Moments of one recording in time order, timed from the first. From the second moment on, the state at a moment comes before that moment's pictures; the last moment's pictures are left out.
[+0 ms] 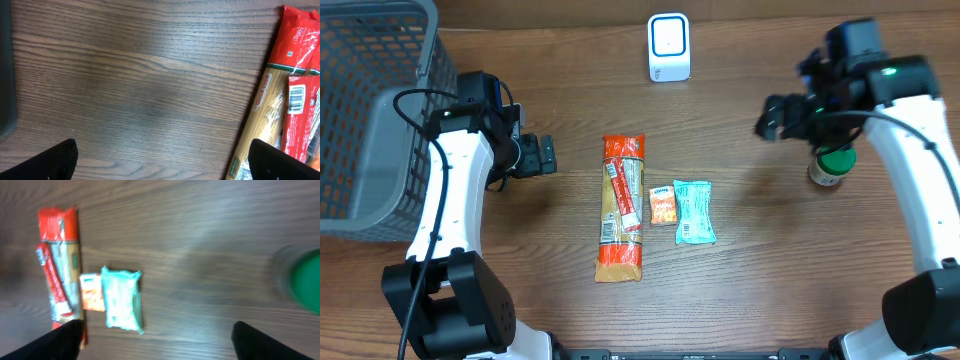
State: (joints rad) left arm 0.16 1.71 1.41 -1.08 0.03 -0.04; right arm 0.17 1.73 1.66 -1.23 -0.28 0.20
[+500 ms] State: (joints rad) left arm 0.16 1.71 1.41 -1.08 0.03 -0.04; right arm 0.49 1.74 1.24 -0.76 -0.29 0.20
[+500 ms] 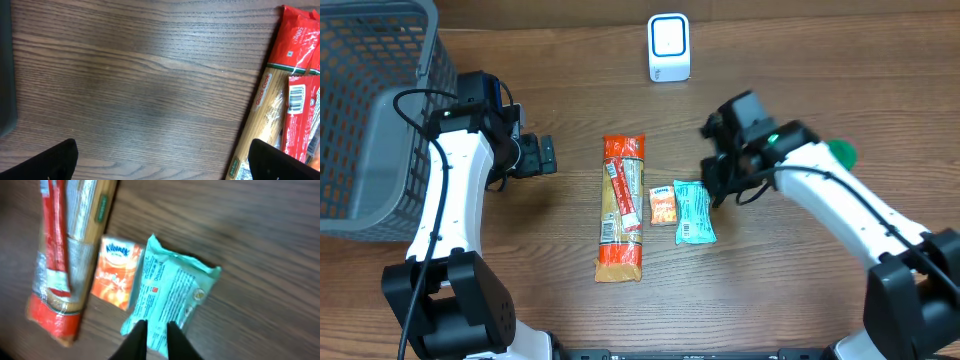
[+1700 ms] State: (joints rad) left arm 0.16 1.71 1.41 -1.08 0.03 -0.04; right arm 0.52 1.61 1.10 -0.83 0.03 0.40
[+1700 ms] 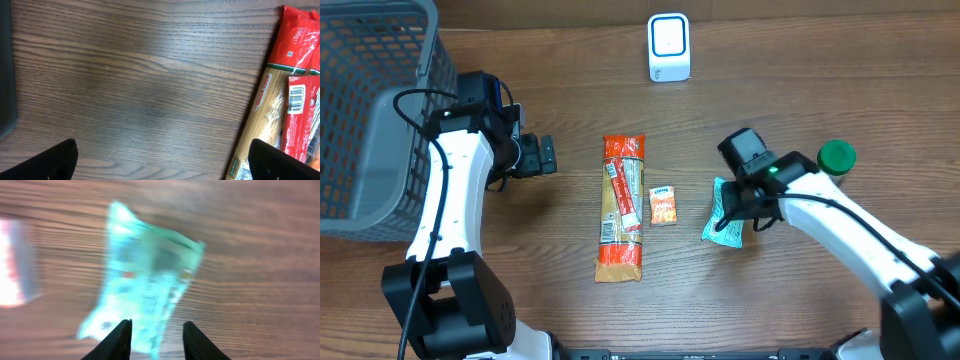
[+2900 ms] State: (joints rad) left arm 0.16 1.71 1.41 -1.08 0.03 -0.04; right arm 0.45 1.85 1.08 -0.73 -0.44 0.22
